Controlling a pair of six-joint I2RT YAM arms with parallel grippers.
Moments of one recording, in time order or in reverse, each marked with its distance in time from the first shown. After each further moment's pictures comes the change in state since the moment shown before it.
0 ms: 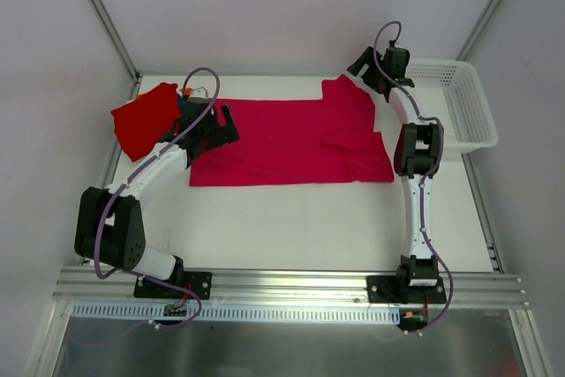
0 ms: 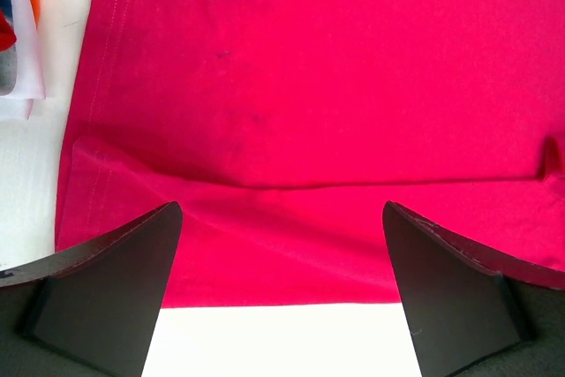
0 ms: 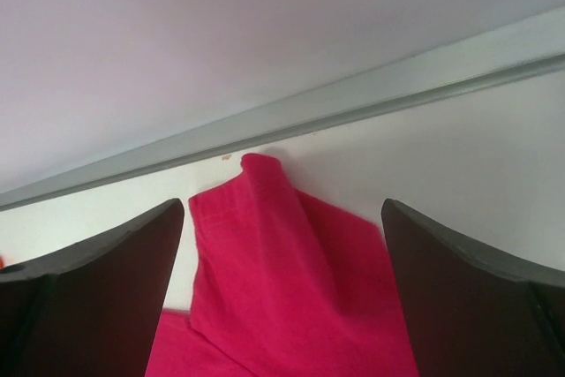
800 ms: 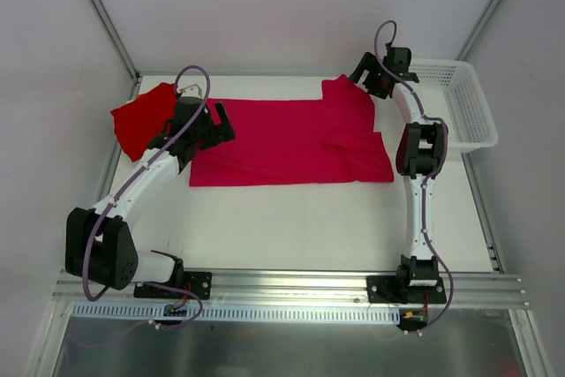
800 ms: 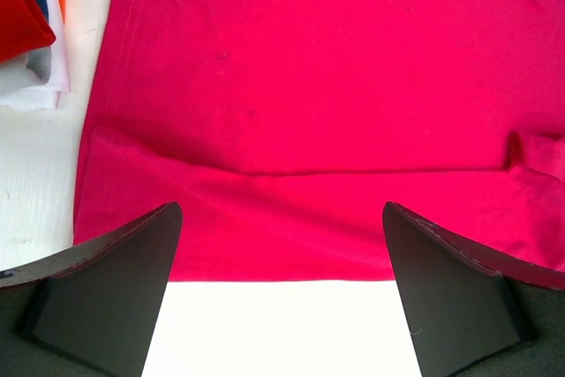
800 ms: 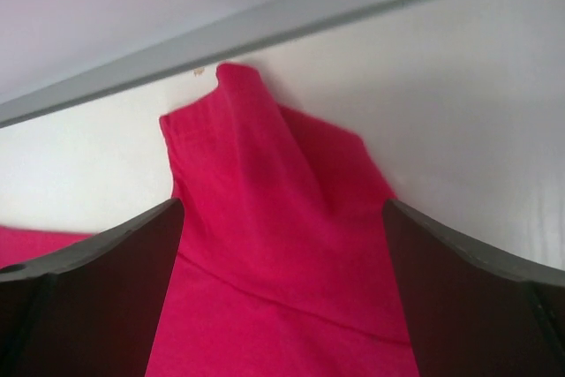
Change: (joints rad) left arm 0.002 -0.118 0.002 -0.071 -0.001 -0.002; right arm 0.005 -0.050 0.002 -0.269 -0.052 -0.095
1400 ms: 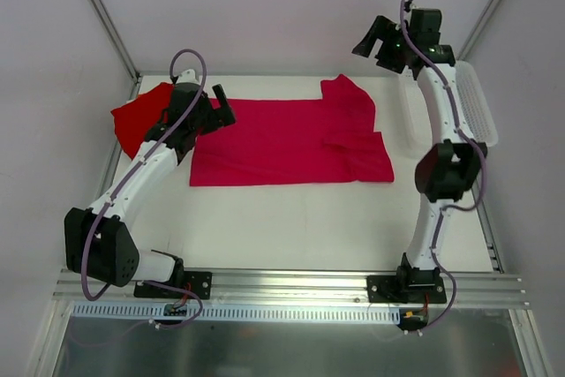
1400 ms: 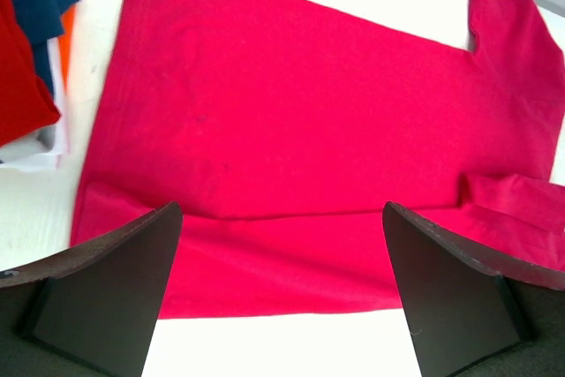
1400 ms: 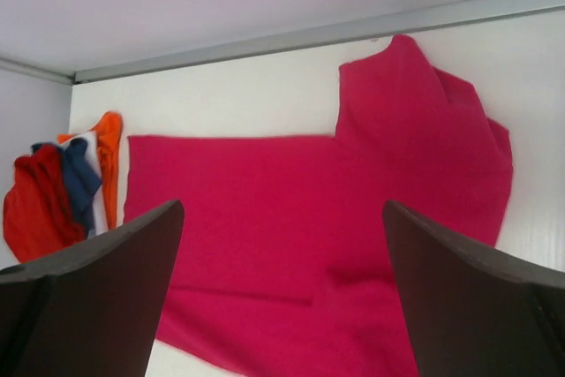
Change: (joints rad) left arm 0.001 0.017 0.118 0.014 -0.023 0.010; right arm 0.037 -0.658 -0.302 -0.199 -0.045 -0.051
